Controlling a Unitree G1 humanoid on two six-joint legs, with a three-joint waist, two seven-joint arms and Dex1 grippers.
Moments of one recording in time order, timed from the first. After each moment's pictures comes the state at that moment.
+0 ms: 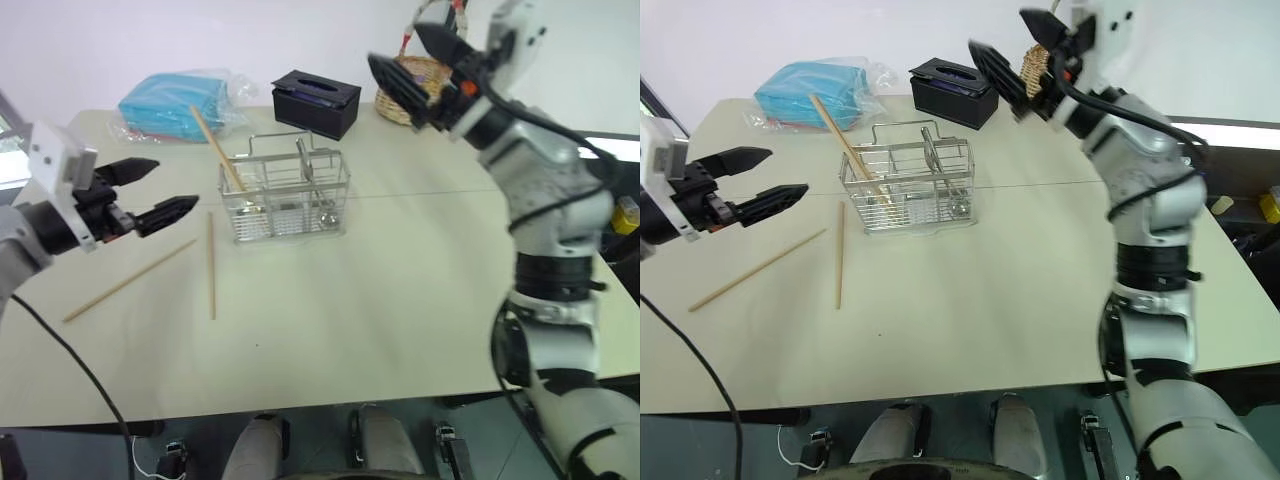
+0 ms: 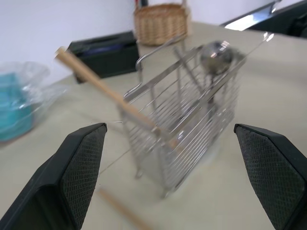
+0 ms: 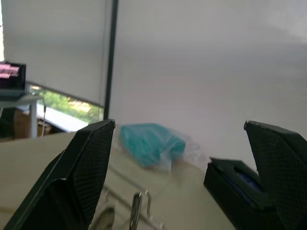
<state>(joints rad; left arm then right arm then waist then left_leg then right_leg) -0.27 1.03 0.42 -0.23 -0.73 0.67 -0.80 -0.85 -0.54 -0.15 -0.12 0.59 0.61 0.63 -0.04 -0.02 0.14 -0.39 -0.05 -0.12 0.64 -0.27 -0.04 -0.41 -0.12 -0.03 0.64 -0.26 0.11</state>
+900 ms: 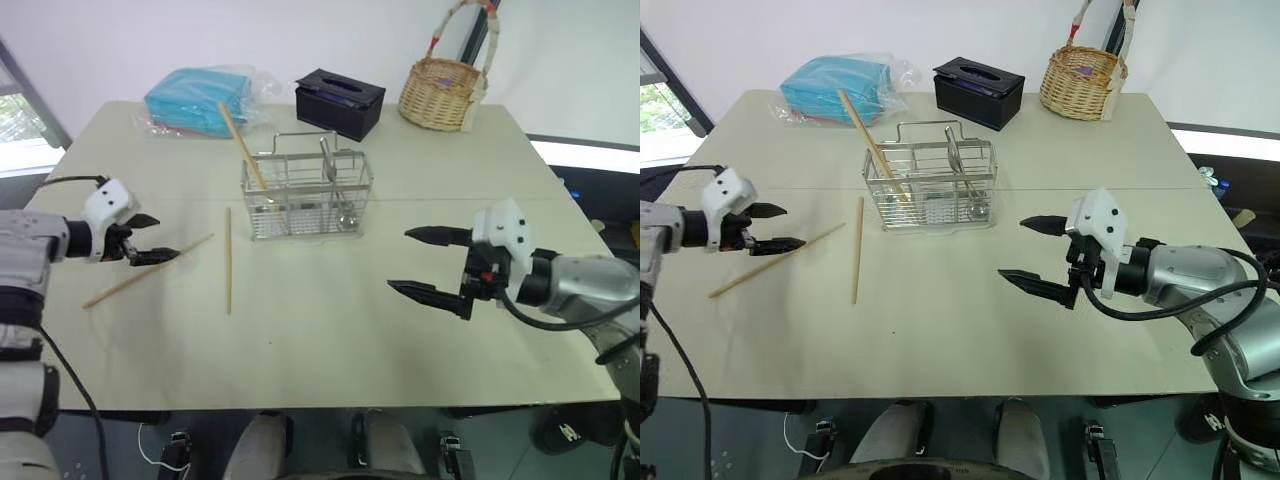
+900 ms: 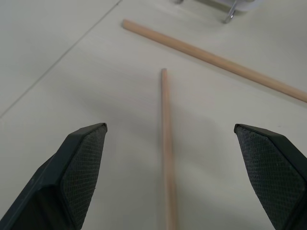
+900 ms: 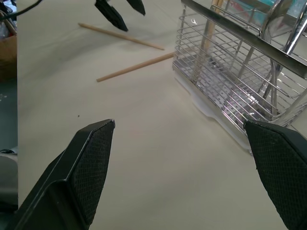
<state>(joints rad) -0.75 0.91 -0.10 0.86 -0.09 0.08 -1.24 -0.19 -0.87 -0.21 -0.60 0.71 0.71 0.84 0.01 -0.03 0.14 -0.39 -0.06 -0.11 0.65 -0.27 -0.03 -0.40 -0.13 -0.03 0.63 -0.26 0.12</state>
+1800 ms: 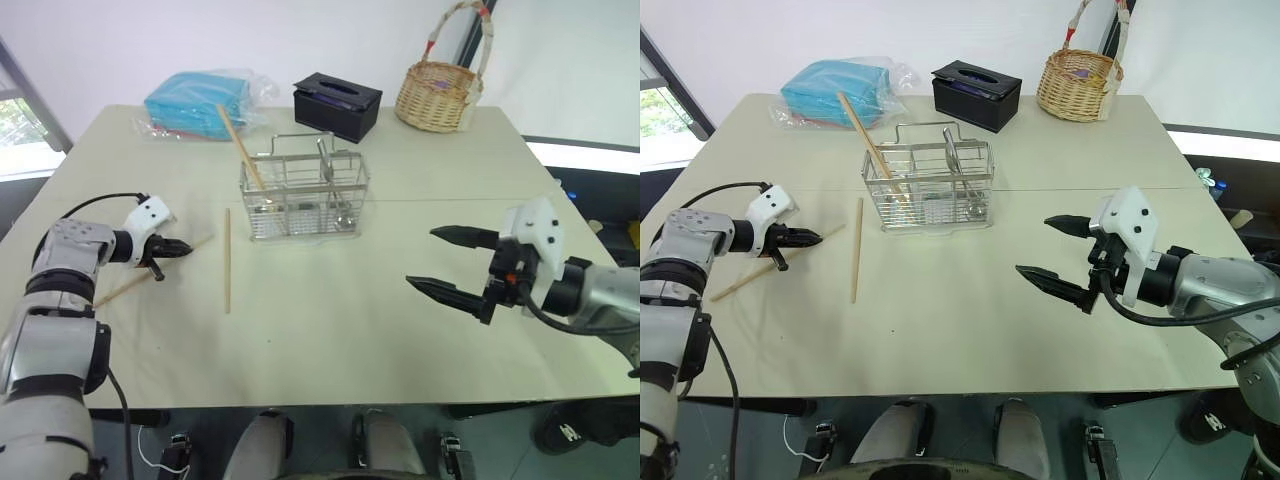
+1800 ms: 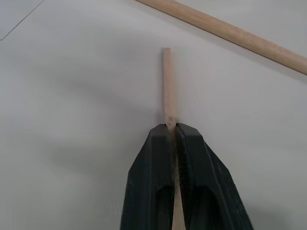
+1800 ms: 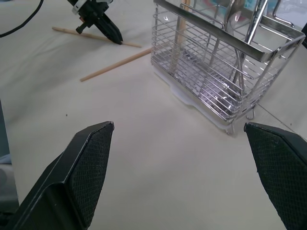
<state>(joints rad) -0.93 0.77 -0.14 1.24 0.09 -0.09 -1.14 -0.10 -0.91 -0.34 -0.68 0.81 0.80 0.75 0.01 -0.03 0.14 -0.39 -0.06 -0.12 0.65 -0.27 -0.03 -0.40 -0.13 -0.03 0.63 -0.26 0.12</state>
